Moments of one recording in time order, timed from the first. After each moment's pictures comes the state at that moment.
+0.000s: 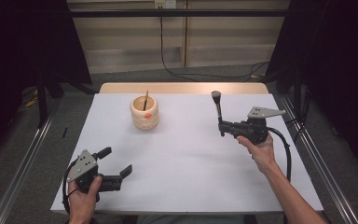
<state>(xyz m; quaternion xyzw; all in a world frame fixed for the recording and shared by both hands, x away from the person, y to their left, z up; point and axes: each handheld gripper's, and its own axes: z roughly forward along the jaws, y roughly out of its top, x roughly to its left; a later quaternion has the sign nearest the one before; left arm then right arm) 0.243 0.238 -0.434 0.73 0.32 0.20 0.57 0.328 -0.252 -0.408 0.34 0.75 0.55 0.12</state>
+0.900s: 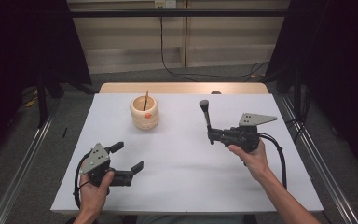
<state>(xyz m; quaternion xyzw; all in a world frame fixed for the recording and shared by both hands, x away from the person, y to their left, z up) 0.256 0.206 -0.424 0.74 0.29 0.19 0.58 0.307 -0.220 -0.403 0.29 0.76 0.57 0.09</state>
